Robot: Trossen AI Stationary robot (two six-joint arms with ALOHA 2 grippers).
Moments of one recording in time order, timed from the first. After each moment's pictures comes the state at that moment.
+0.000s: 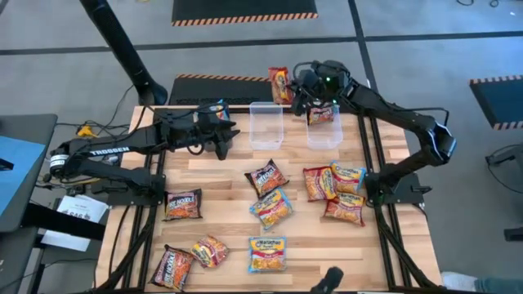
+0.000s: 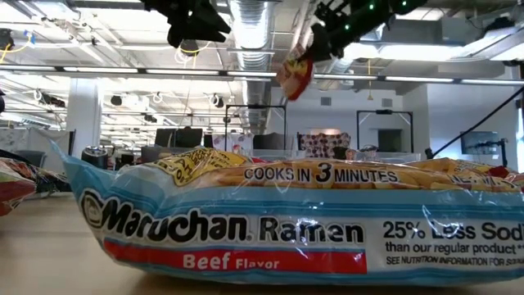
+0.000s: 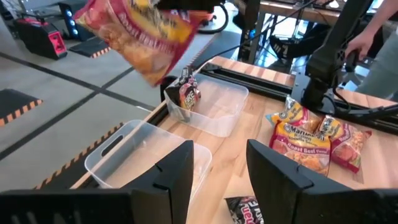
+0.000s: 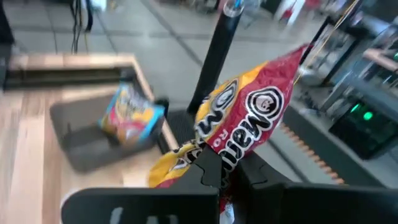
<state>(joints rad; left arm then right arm) 0.25 1.08 0.94 -0.09 -0.23 -0.11 -0.63 1.43 1.28 -0.13 -0.05 -0.30</state>
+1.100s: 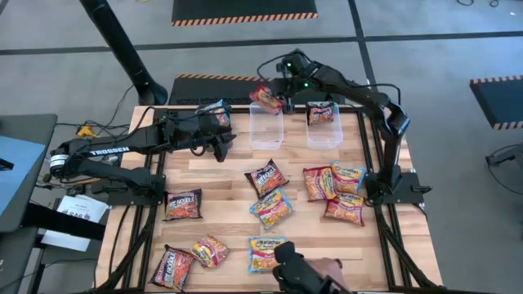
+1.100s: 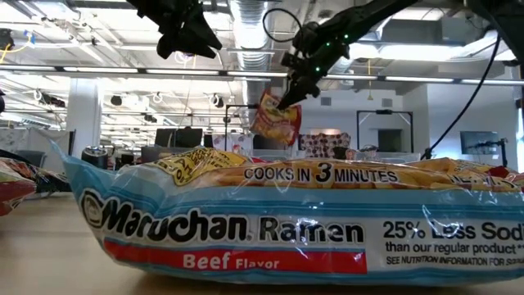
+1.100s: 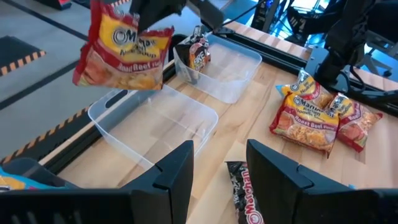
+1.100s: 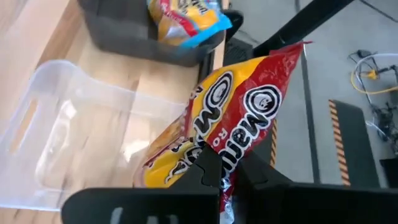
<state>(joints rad) 0.25 1.08 0.94 -0.24 -0.25 -0.23 -0.70 1.93 1.76 -0.59 -0.26 -0.88</state>
